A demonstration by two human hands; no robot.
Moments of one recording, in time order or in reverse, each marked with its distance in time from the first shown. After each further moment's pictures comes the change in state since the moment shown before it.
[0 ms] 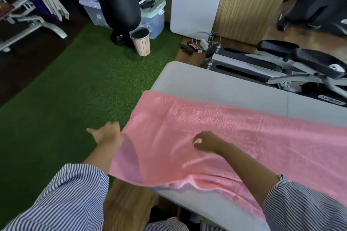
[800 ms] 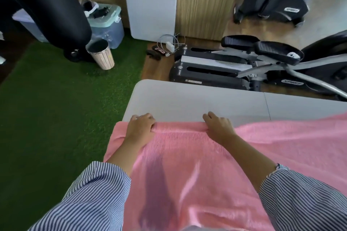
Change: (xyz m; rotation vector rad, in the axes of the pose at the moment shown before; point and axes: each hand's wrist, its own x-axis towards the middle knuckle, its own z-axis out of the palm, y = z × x) left_hand 0.096 0.172 -0.055 -0.177 0.274 0.941; right_hand 0.052 0.071 -0.091 -0.438 0.534 0.162
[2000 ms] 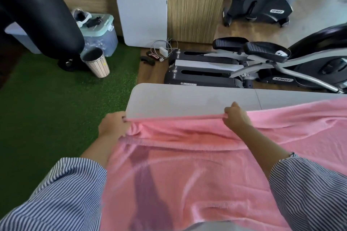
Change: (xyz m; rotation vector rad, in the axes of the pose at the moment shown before) left_hand -0.012 -0.051 -0.047 -0.198 0.099 -0.439; right_hand -0.015 0.046 -0.024 0.249 0.047 0.452
